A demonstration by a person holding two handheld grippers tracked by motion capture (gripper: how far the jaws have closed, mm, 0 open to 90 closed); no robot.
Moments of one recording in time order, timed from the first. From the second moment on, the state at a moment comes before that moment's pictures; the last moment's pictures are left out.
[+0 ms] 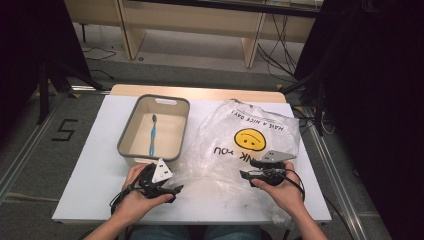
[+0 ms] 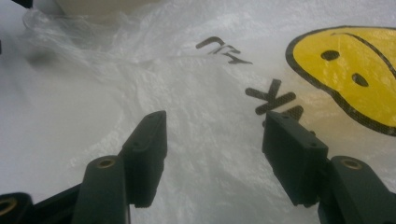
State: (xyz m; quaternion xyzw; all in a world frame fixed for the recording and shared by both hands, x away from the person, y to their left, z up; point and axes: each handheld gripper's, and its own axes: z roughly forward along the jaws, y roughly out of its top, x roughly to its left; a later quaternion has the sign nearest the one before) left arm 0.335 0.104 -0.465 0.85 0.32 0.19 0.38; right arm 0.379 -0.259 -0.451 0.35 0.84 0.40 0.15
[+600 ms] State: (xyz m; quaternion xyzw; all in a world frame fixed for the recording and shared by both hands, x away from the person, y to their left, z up) left arm 0.335 0.103 -0.465 0.85 0.32 0.19 0.38; right arm 0.387 -0.239 -0.451 0.33 0.84 0.41 0.15
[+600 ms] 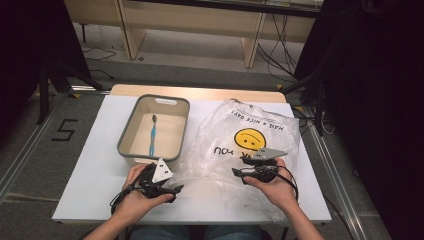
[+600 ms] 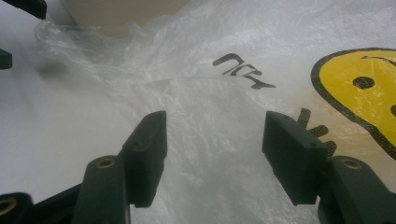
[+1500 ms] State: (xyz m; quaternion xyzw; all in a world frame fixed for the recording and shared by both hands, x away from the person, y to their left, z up) left arm 0.335 0.103 -0.466 0.85 0.31 0.19 0.38; right arm 0.391 -0.214 -0.460 0.28 0.88 0.37 0.14
